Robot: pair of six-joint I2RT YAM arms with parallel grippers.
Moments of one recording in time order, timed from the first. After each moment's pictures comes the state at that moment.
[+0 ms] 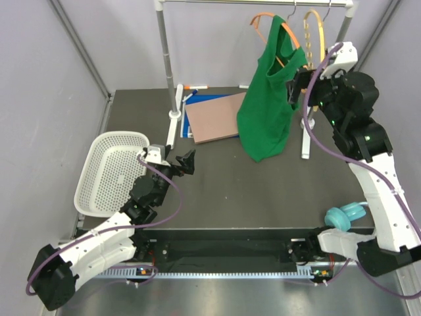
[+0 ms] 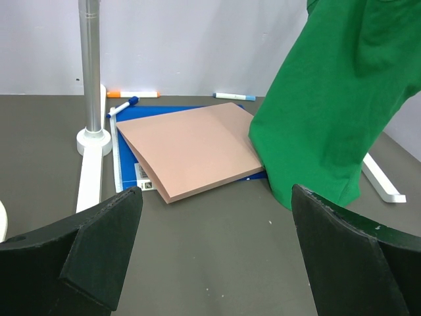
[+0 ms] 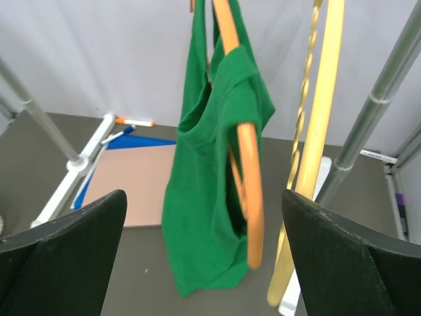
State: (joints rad) left arm -0.71 0.76 0.32 0.63 -0.39 -0.16; right arm 0.32 1.20 1.61 -0.47 0.13 0.05
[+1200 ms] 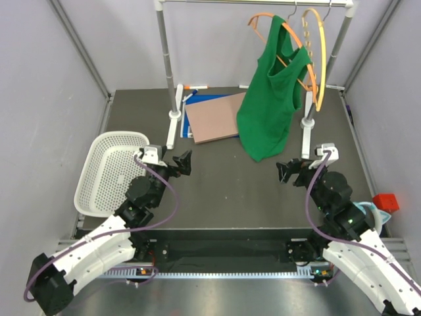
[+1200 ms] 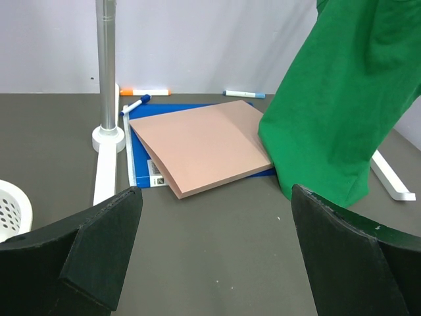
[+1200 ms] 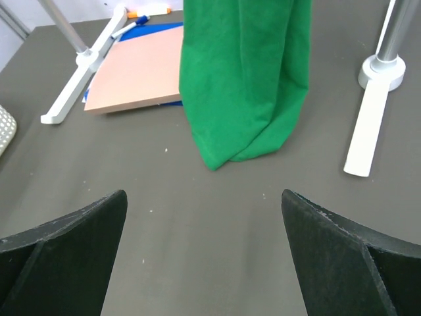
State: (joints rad) left arm -0.71 0.68 0.35 0.49 -0.41 -0.15; right arm 0.54 0.41 0.52 -0.27 0.26 0.28
